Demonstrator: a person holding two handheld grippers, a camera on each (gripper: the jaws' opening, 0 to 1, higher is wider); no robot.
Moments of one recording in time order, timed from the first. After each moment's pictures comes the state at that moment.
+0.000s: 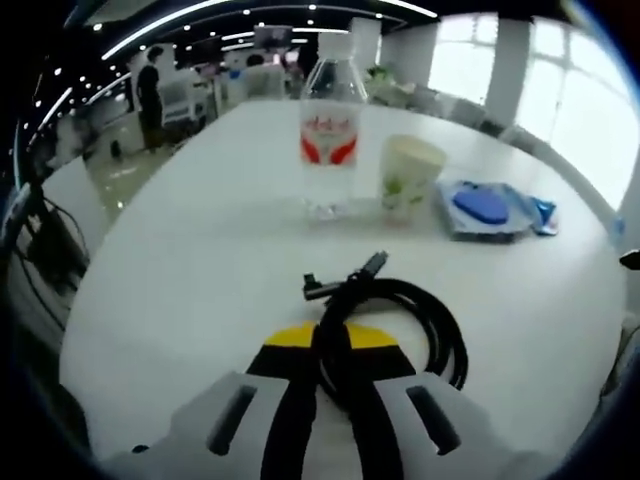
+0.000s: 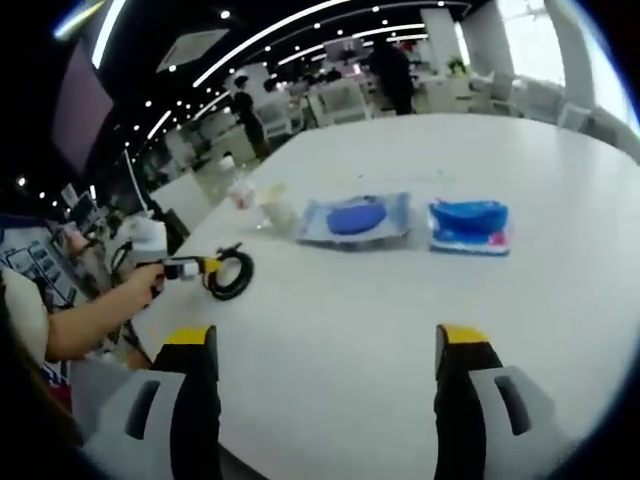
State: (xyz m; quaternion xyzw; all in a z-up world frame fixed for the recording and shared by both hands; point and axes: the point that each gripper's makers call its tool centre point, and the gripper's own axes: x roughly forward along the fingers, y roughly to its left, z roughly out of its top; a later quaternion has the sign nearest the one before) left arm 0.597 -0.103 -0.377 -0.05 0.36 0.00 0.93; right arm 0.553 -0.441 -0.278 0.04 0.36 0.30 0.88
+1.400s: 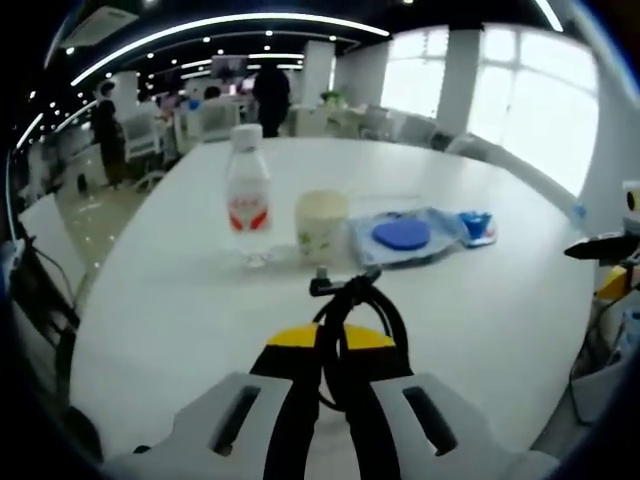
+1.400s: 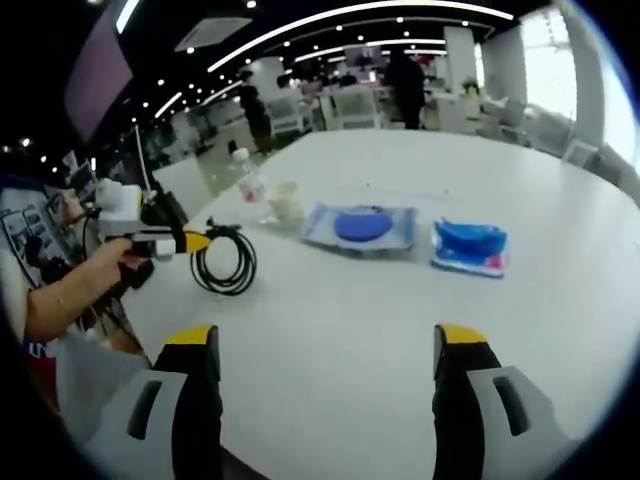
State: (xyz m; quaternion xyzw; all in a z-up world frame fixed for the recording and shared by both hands) left arm 0.580 -0.166 -0.304 -0.03 0.30 -0.09 0.95; right arm 0.543 -0.436 -0.264 -0.02 0.34 0.31 0.89
